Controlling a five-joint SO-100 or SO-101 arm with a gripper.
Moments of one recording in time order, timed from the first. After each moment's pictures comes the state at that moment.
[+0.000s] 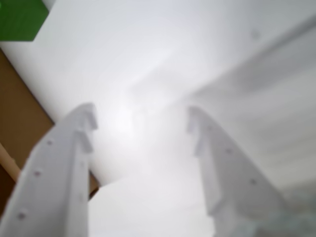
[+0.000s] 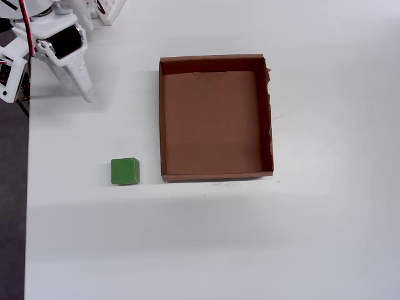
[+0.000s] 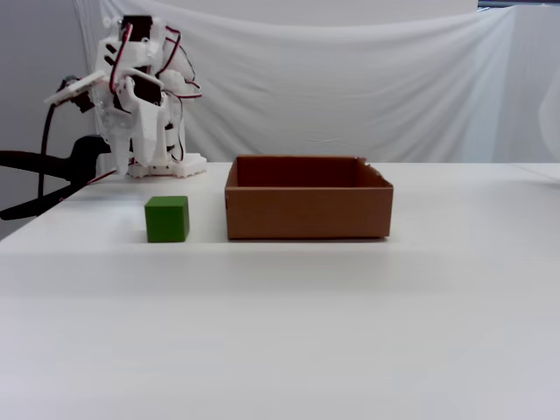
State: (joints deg) arm 11.8 182.3 170.6 69.4 -50.4
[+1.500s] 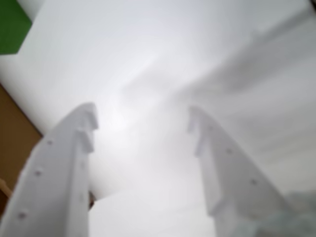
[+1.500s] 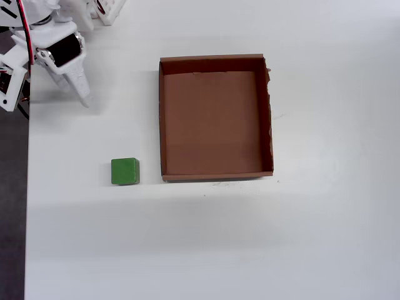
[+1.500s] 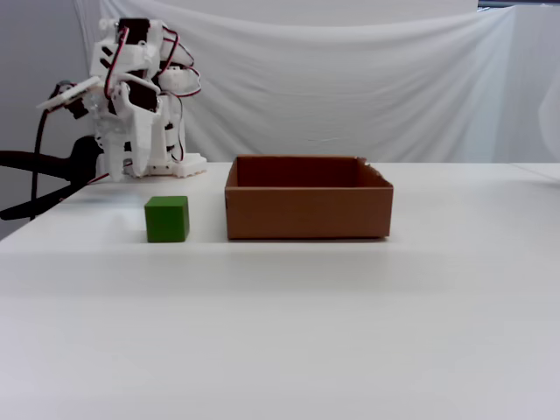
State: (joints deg) arm 11.7 175.6 170.5 51.9 -50.4
